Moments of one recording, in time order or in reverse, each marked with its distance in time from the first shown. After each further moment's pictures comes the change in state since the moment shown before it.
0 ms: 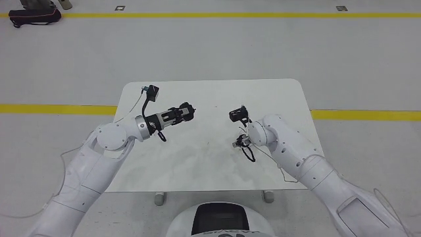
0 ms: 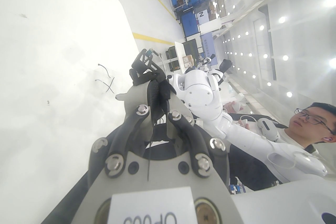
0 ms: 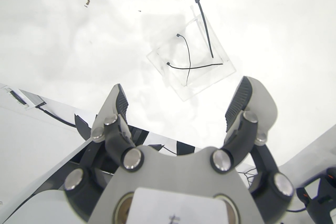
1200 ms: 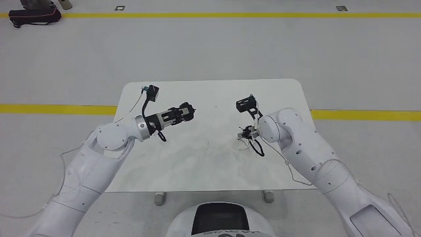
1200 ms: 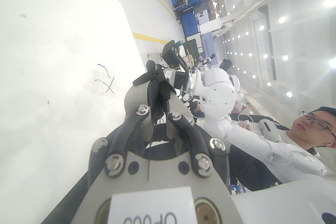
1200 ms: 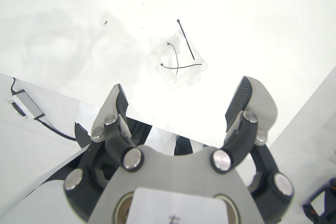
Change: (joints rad) left arm 0.000 0.000 0.000 0.000 0.000 0.000 0.000; right arm -0.044 0.066 0.101 -0.220 -0.063 0.041 0.098
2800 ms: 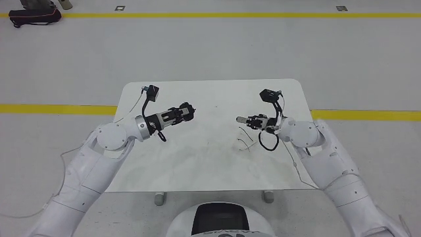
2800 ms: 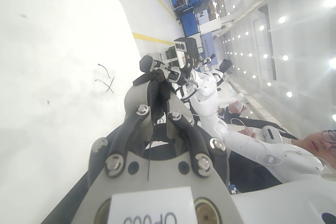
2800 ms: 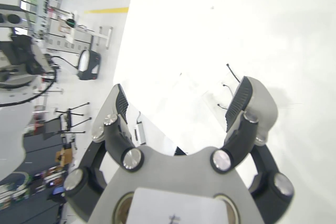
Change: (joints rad) left arm 0.000 0.000 0.000 0.000 0.000 0.000 0.000; right arm -0.195 0.041 0.299 0.028 0.517 -0.198 -0.434
